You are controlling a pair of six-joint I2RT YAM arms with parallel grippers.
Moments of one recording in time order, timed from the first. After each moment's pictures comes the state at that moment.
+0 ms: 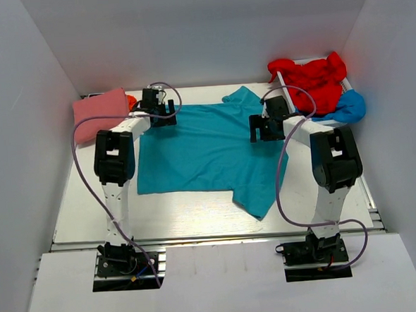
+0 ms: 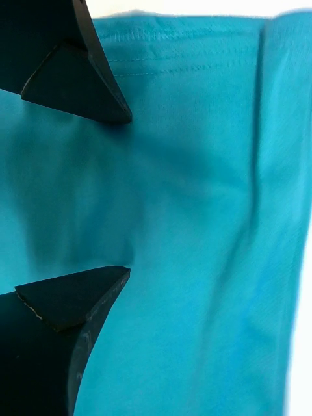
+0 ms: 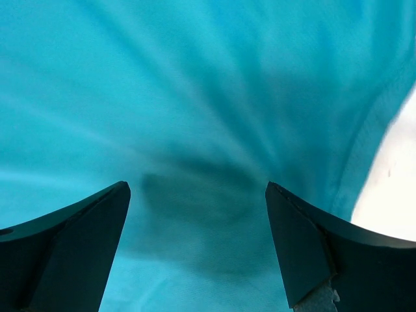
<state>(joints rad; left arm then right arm) -0.19 2.30 1.76 -0.24 -0.03 -0.18 0.25 1.94 1.28 -0.30 -0.05 0.15</state>
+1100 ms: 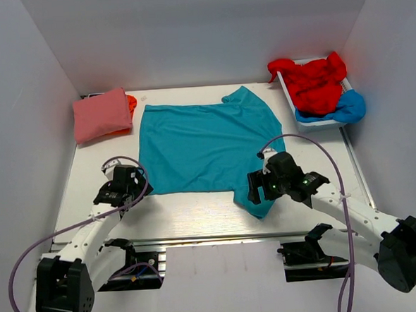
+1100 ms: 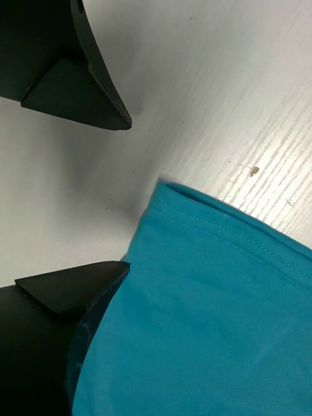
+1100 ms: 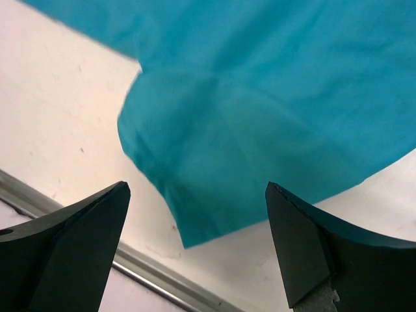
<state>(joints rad) -0.20 0.94 0.46 -0.47 -0.26 -0.72 0.62 1.00 0.57 -0.45 -0.10 0.27</state>
